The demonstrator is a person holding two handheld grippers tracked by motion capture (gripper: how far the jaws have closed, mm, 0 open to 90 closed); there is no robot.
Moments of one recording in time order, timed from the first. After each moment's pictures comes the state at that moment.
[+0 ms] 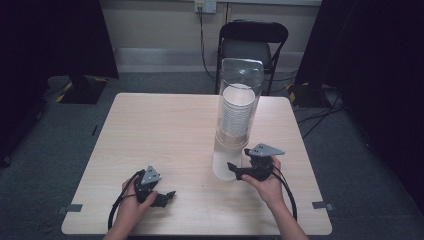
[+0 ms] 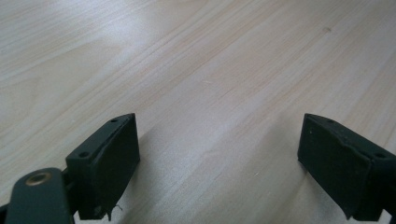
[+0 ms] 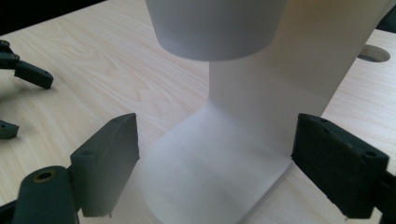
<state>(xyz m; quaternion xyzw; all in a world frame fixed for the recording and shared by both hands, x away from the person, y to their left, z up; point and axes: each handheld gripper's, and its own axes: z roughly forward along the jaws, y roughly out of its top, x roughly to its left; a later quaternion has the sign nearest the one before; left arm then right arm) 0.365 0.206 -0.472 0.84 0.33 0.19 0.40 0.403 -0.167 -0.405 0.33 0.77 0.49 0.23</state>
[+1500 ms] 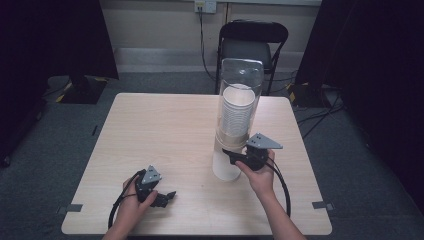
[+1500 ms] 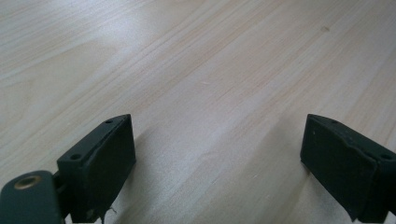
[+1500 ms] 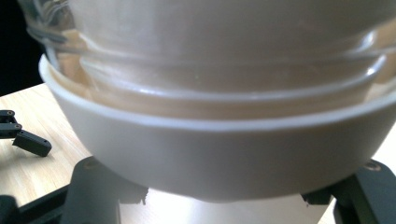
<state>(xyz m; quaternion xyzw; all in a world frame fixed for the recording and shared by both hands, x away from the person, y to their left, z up) 0.366 0.205 -0.472 0.84 0.33 0.18 0.40 0.417 -0.147 -0.382 0.31 0.72 0.56 0.28</state>
